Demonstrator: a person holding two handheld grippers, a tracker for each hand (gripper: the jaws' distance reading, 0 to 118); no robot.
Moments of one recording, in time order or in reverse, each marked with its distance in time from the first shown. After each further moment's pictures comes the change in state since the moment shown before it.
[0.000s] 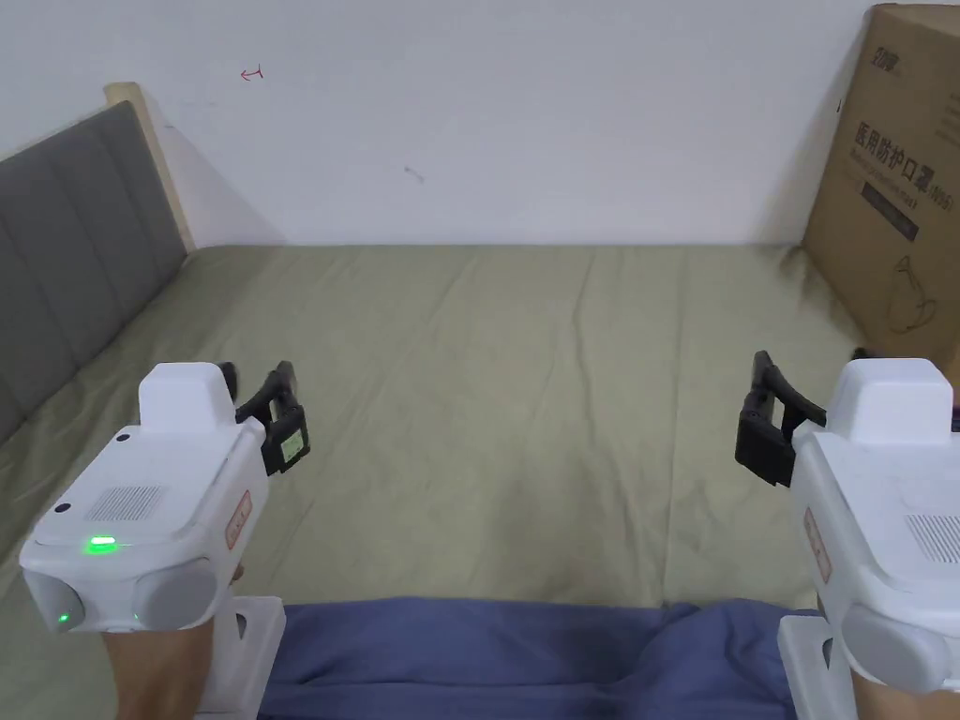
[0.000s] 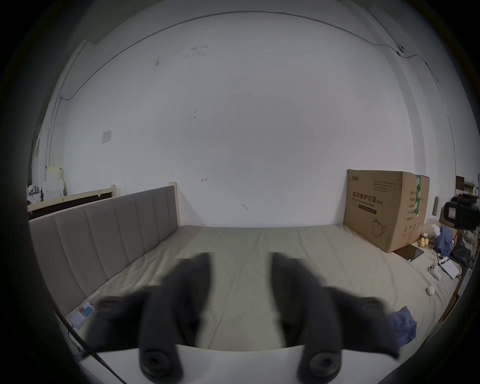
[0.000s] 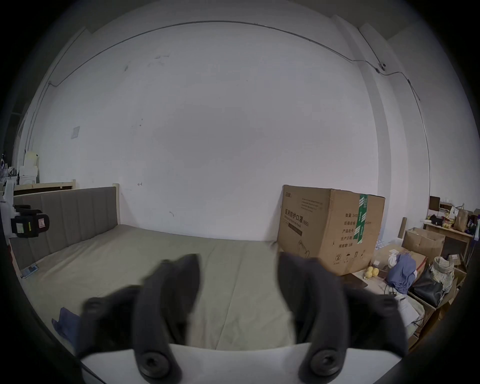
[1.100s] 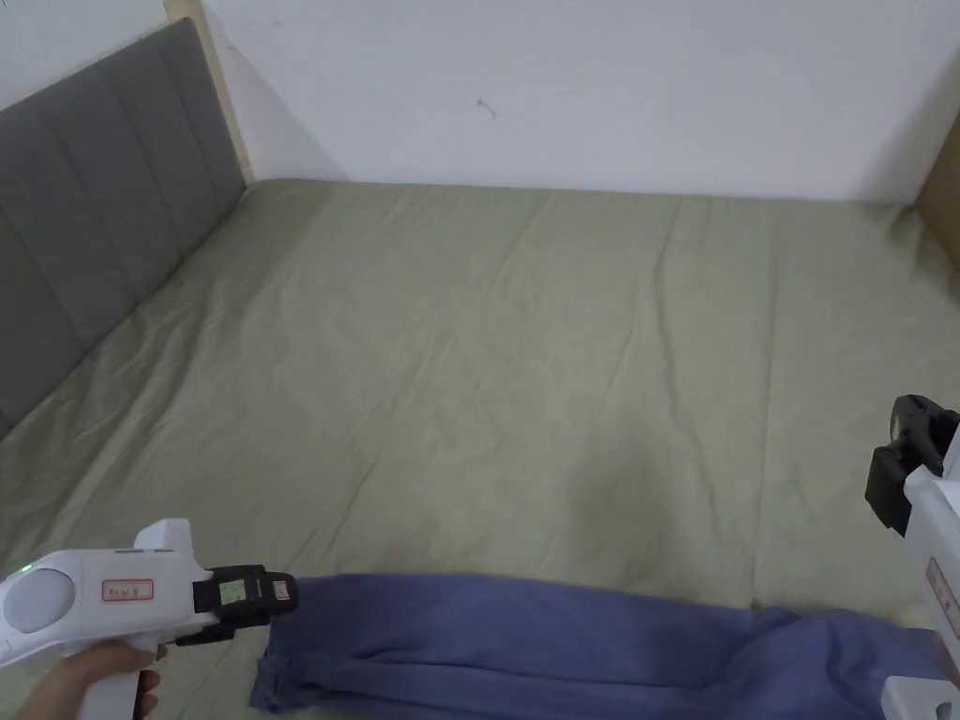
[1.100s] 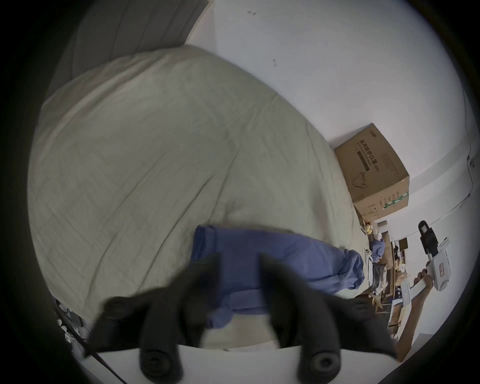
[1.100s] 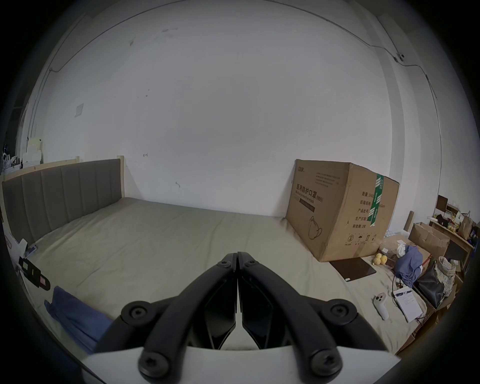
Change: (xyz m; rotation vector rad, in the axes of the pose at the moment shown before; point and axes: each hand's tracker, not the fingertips) left arm -0.190 -0.178 -0.087 -0.913 -0.271 0.579; right arm -0.008 -0.047 -0.057 -0.161 0.042 0.044
